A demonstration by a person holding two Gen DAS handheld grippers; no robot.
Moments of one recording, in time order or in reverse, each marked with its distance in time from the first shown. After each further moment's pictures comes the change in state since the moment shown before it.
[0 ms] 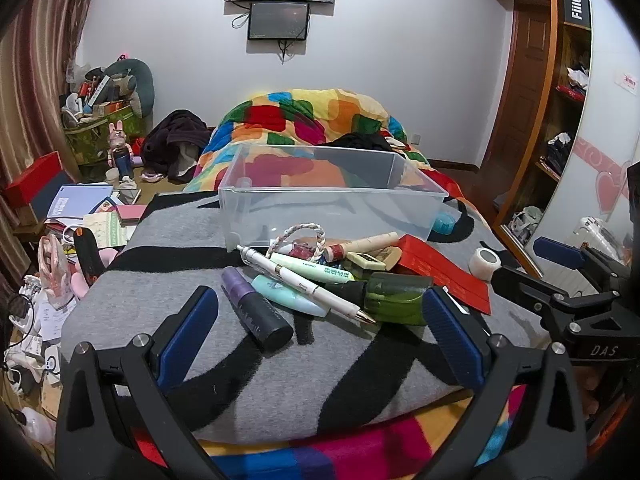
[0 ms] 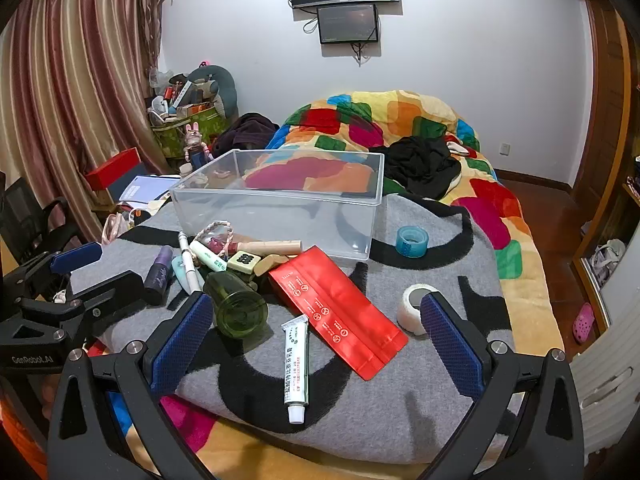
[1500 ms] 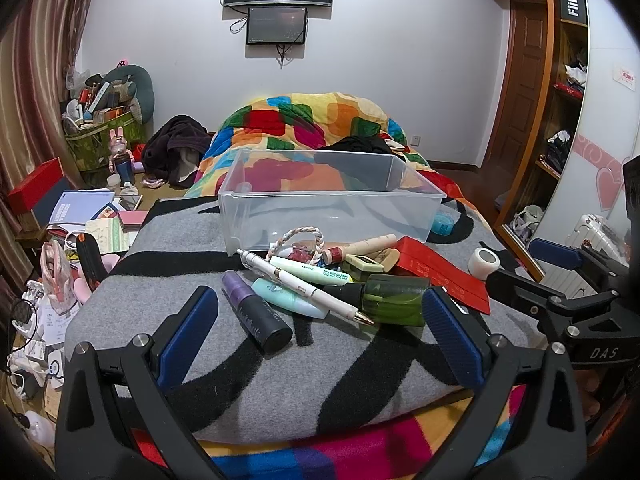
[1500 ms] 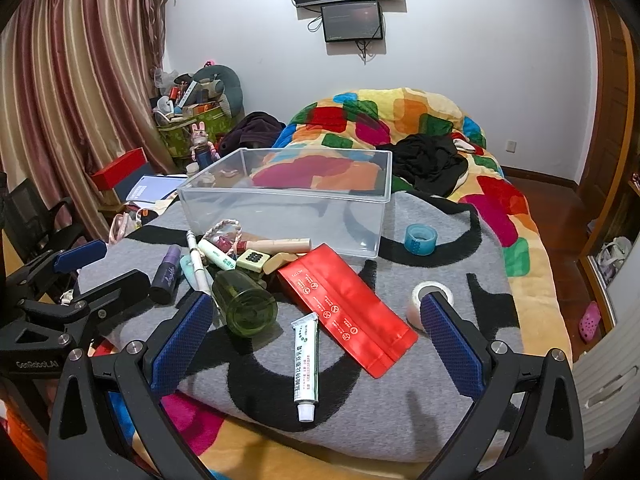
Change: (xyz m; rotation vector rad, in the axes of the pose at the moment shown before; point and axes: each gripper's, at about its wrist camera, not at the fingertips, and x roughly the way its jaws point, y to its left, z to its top) left arm -0.003 -0.004 0.000 0.007 -0.011 0.024; right arm -0.001 0.005 -0.003 0.002 0.002 0.024
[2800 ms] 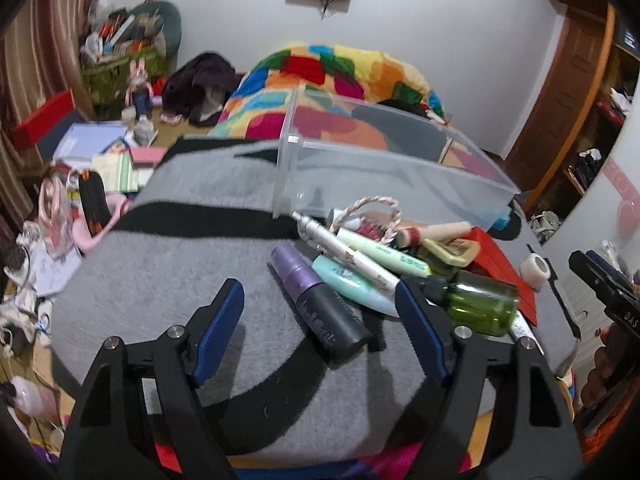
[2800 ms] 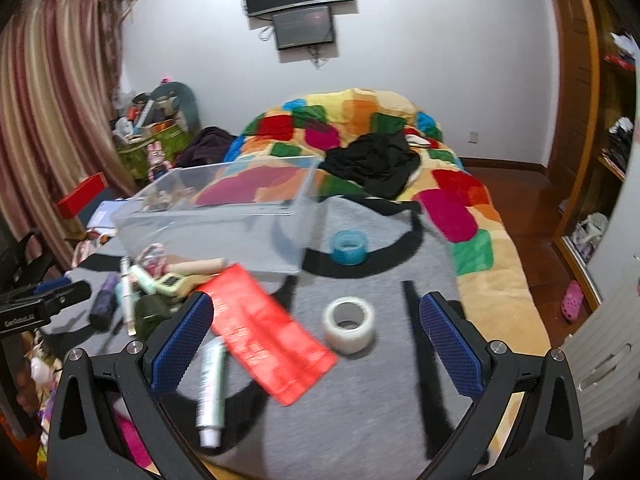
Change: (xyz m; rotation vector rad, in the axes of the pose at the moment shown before) left arm 0.056 0.062 -0.001 -0.175 0.188 0.033; right arm 0.022 -0.072 0.005 0.119 -0.017 -0.130
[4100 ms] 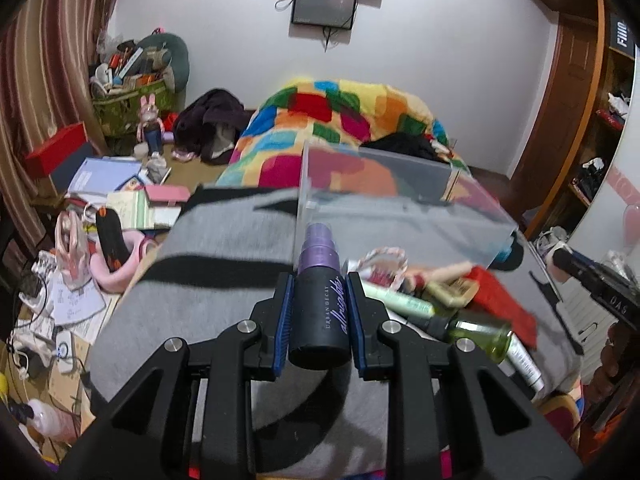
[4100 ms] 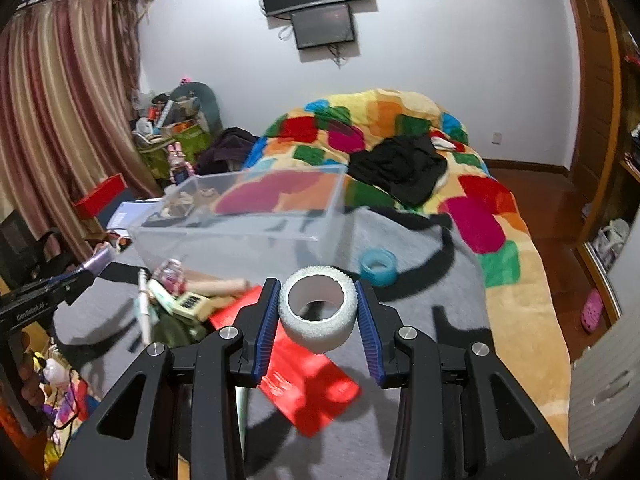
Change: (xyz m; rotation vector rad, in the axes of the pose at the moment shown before) left arm -0.033 0.001 0.028 0.040 -0.138 0.035; right arm 0.005 0.023 0.024 -0.038 -0.013 0.127
